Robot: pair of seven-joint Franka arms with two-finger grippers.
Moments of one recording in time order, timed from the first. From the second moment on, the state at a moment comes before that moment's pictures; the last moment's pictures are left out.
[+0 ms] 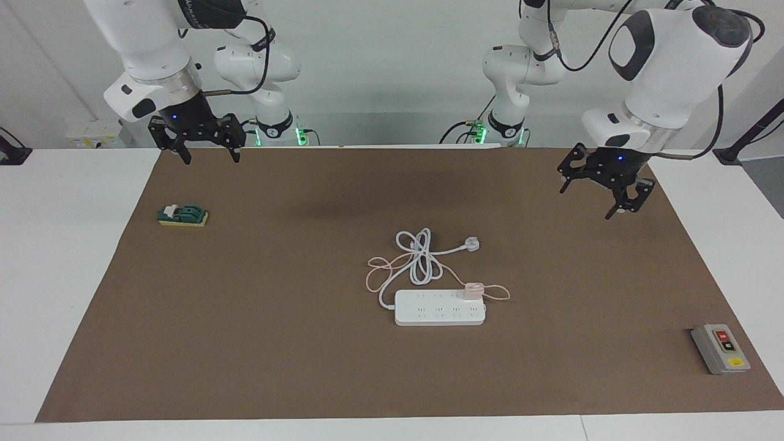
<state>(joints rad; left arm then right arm) -0.20 0.15 0.08 -1.42 -0.08 1.61 0.57 0.00 -0.03 0.06 -1.60 0.00 1.52 0.04</state>
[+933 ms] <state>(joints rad) -0.13 0.07 0.11 -1.45 -0.08 1.44 -0.03 0.00 -0.03 0.06 -1.60 0.00 1.52 0.04</state>
